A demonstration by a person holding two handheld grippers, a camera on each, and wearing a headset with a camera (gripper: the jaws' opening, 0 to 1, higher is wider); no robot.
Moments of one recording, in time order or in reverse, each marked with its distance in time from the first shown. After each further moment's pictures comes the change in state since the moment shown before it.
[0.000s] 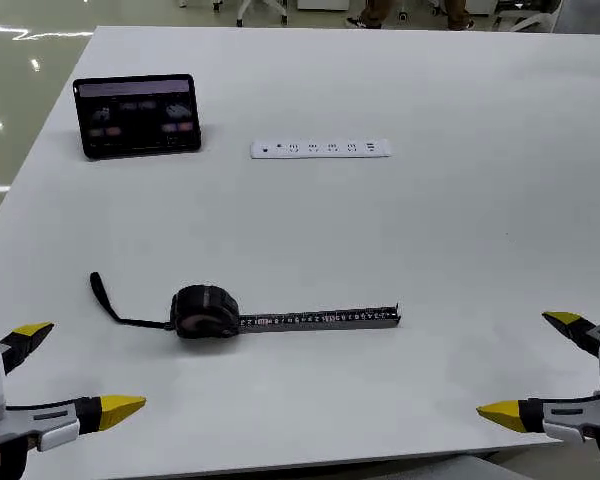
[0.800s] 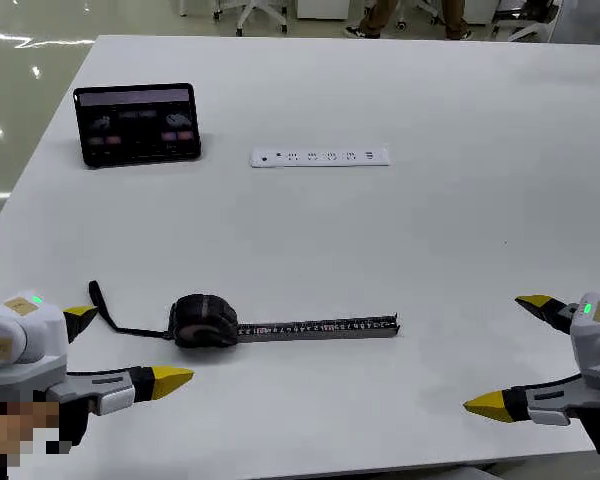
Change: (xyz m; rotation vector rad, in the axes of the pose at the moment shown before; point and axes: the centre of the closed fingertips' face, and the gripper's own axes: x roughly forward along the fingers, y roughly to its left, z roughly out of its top) left arm 0.048 -0.028 0.043 -0.076 0.027 -0.020; right arm 0.018 0.005 0.033 -0.107 0.043 0.098
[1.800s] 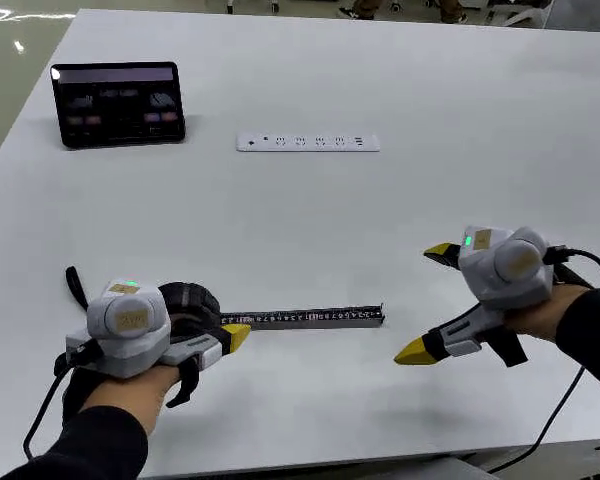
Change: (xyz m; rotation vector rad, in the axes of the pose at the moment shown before) left arm 0.080 0.001 -0.008 -0.172 -0.061 0.342; right arm 0.084 -0.005 0.038 -0.193 0.129 0.208
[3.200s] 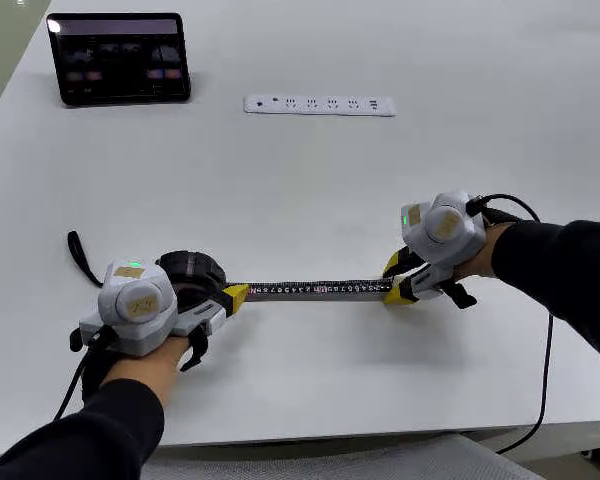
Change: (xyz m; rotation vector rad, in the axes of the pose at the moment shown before) left arm 0.020 0.014 -0.010 -0.006 -0.065 0.034; right arm 0.065 -0.003 -0.030 -0.222 0.204 0.225
